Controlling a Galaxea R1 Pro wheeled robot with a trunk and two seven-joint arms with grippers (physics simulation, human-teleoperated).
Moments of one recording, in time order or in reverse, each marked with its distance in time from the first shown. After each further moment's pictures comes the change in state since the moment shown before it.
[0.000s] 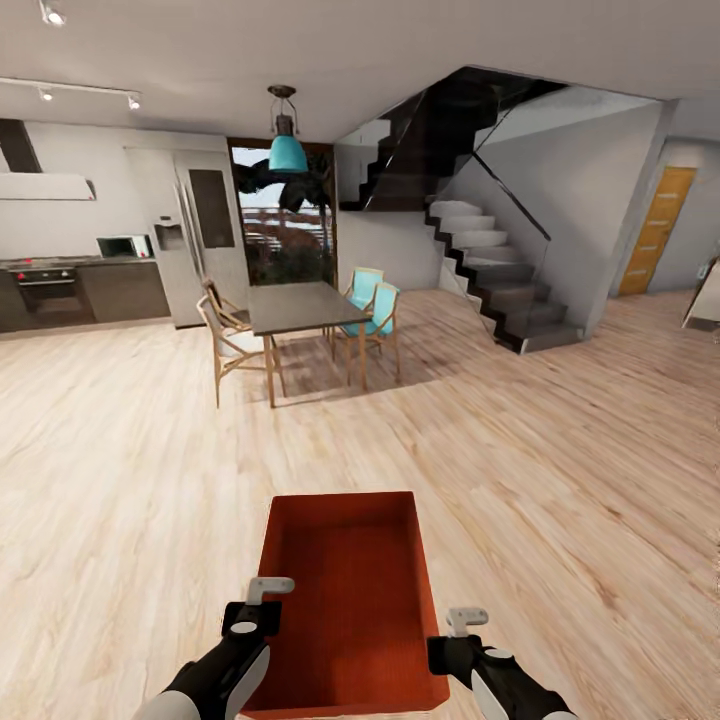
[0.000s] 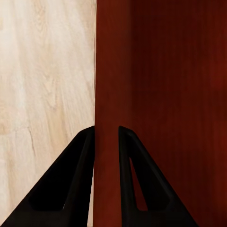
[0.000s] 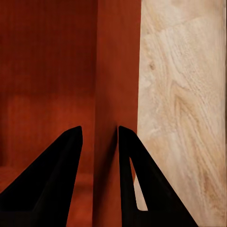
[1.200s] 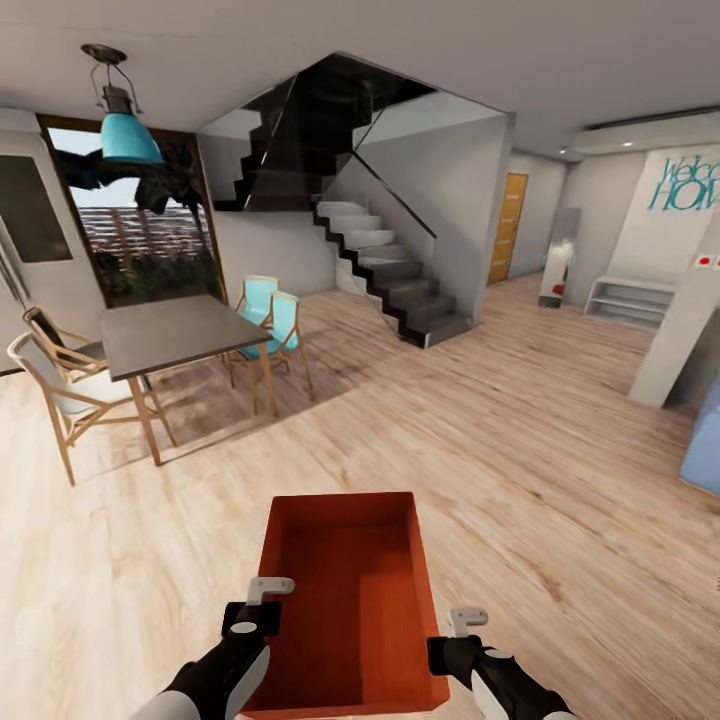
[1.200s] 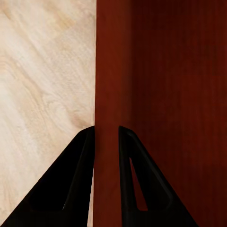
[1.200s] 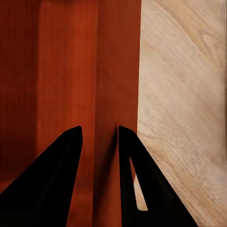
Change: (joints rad) left arm 0.000 0.000 0.000 0.000 0.000 0.001 0.000; right arm 0.000 0.000 0.000 0.002 0.000 0.000 0.000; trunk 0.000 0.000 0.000
